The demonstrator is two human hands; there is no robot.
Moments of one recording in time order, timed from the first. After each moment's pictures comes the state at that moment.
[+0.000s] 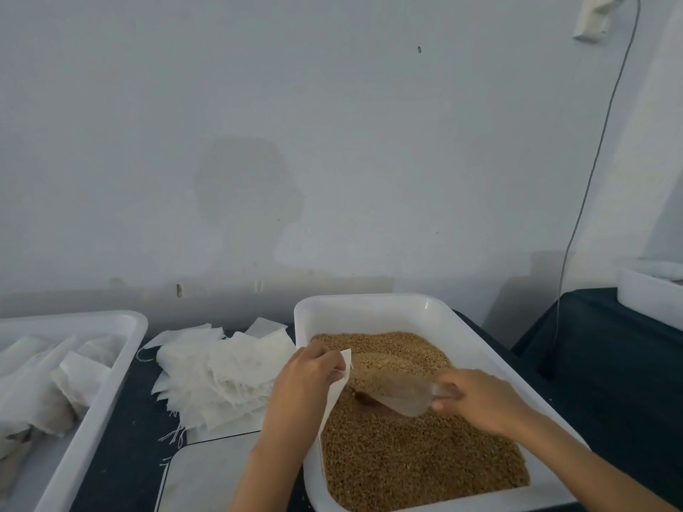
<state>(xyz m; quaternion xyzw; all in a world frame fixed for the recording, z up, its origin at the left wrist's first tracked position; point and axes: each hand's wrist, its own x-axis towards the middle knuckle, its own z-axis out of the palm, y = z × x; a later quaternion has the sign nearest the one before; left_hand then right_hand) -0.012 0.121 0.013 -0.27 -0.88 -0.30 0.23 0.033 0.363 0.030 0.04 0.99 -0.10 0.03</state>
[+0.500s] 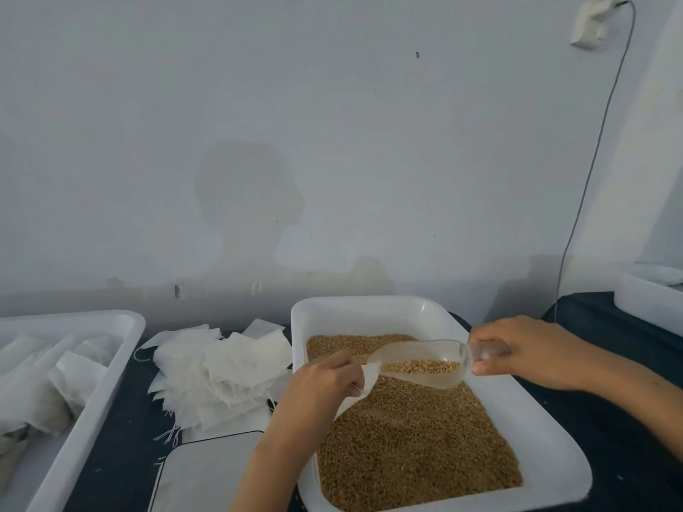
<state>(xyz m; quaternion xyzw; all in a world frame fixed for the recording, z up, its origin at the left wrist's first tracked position) -0.005 0.130 0.017 -0.40 -0.85 -0.28 0.22 0.065 0.385 0.133 -0.04 1.00 -0.03 0.03</state>
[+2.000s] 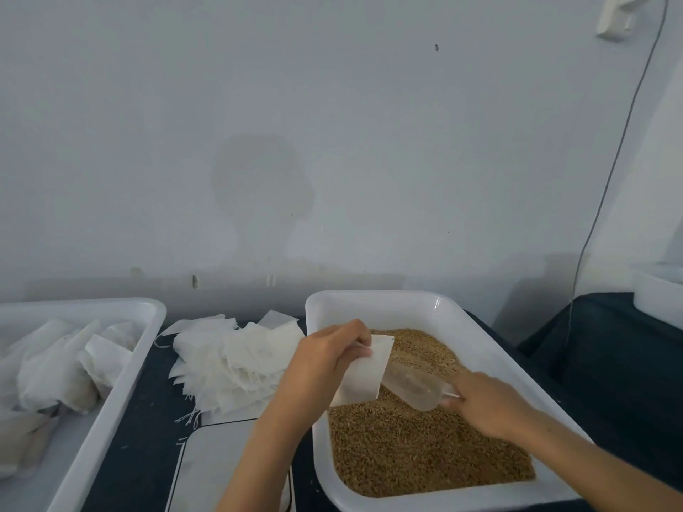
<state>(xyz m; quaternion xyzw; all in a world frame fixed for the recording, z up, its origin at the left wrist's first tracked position) -0.001 0.115 0.038 -0.34 -0.80 -0.43 0.22 0.034 0.357 0.024 0.05 0.99 -0.05 0.07</state>
